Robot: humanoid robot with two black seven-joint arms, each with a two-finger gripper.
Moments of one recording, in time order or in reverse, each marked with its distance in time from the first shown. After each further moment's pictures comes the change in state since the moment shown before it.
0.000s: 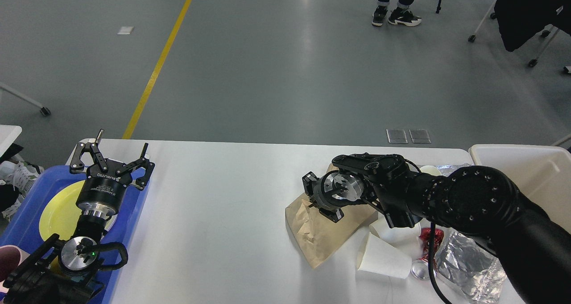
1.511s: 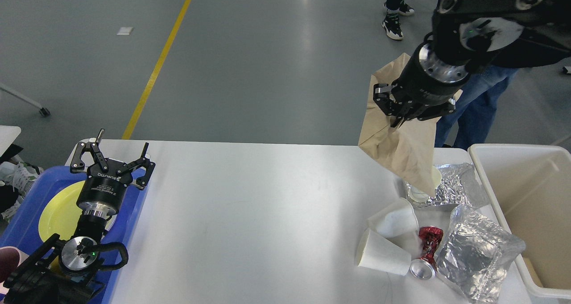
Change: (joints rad) left arm -0.002 0.000 0.002 0.000 0.001 0.000 0.000; right arm 1.066 -0.363 -0.524 0.750 -0.223 0.608 0.097
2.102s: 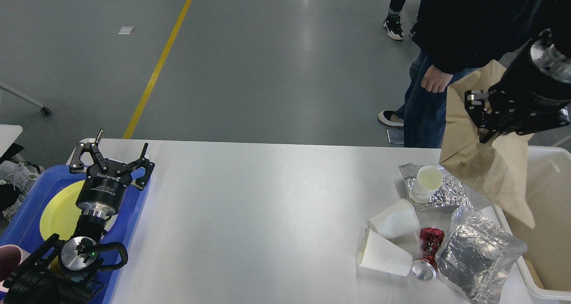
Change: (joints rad) left arm 0.002 0.001 0.000 0.000 -0.001 0.000 -0.001; right arm 0.197 -0.154 -0.338 0.204 -0.119 0.103 0.124
